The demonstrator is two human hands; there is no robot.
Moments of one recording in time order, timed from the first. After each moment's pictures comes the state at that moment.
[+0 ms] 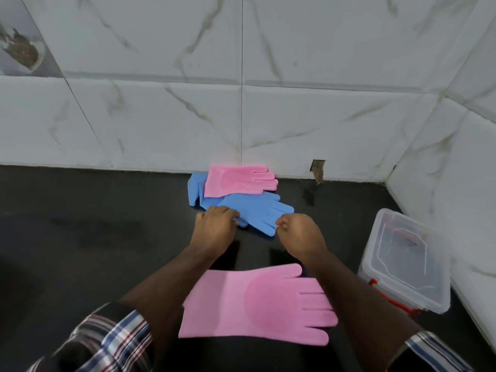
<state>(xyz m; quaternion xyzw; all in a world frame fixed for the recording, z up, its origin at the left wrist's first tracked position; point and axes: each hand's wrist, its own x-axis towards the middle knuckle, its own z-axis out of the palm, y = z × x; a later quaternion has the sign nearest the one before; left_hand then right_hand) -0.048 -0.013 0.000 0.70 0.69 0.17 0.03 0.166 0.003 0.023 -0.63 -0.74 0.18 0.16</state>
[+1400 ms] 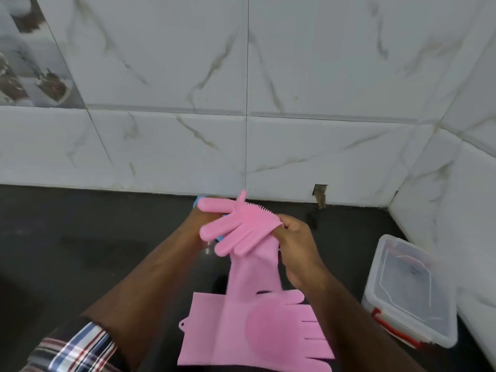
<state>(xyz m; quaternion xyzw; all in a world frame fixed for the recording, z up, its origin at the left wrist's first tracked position) -0.017 -0.023 0.094 0.32 0.84 0.32 0.31 0.135 -0.028 0.089 -0.42 -0.49 0.60 0.48</state>
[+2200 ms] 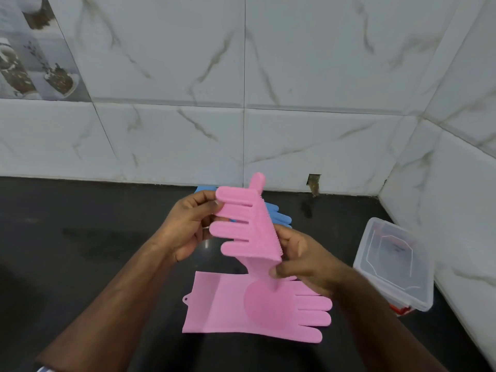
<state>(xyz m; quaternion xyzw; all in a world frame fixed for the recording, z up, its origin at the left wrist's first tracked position) -0.071 -0.085 0.110 0.41 0.45 0.55 0.57 0.191 -0.084 0.093 -0.25 -0.62 0.69 0.27</state>
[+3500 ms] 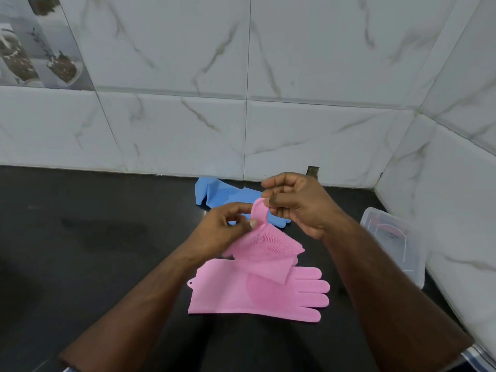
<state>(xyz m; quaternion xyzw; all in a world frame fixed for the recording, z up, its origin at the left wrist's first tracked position) -0.034 -0.121 0.101 0.59 0.54 0.42 0.43 0.161 -0.061 0.151 -0.39 -0.58 0.60 0.37</state>
